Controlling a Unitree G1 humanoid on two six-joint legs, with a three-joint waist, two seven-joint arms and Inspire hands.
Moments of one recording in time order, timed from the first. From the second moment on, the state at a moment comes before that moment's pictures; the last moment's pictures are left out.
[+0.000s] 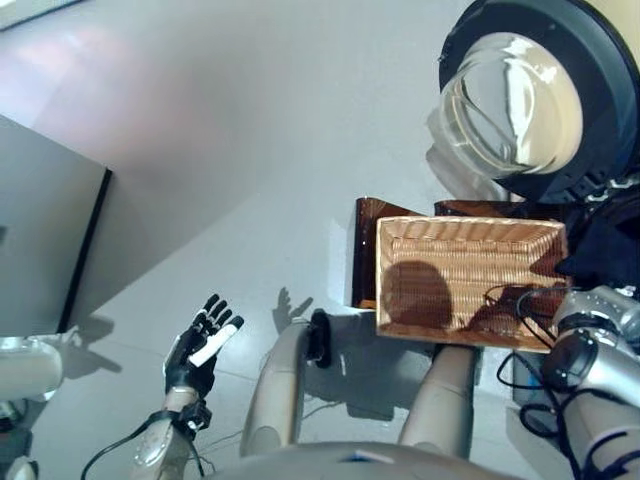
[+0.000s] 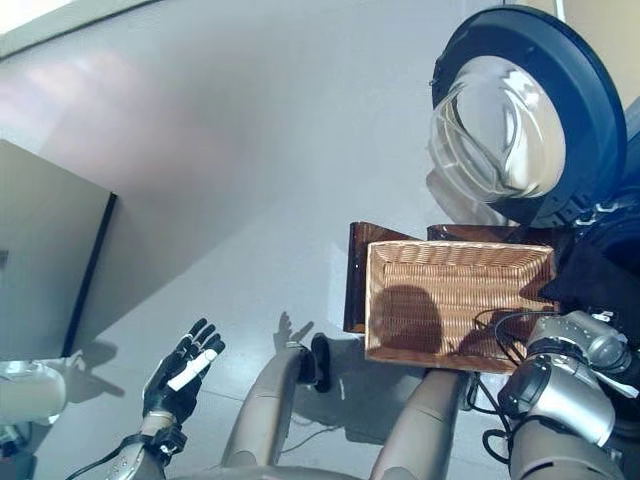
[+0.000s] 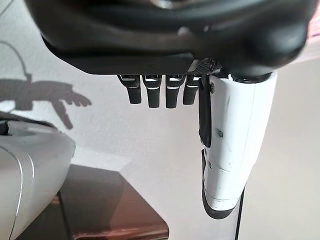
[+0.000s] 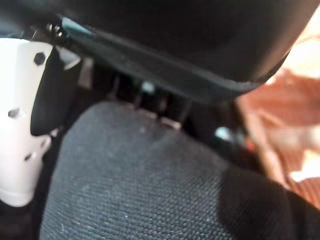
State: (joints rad) left arm 0.39 0.32 -0.18 0.32 -0.78 -0.33 -0.11; right arm -0.71 -0.67 -0.70 1.28 1.34 -0.63 -0.58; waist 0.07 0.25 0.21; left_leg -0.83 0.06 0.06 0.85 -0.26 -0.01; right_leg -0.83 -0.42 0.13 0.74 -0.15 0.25
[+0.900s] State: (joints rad) left arm 0.41 0.33 -0.21 0.27 -0.82 -0.33 -0.12; right arm -0.81 -0.84 -0.66 1.28 1.26 -0.65 -0.70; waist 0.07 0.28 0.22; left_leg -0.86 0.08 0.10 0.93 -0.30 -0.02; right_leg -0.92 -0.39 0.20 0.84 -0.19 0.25
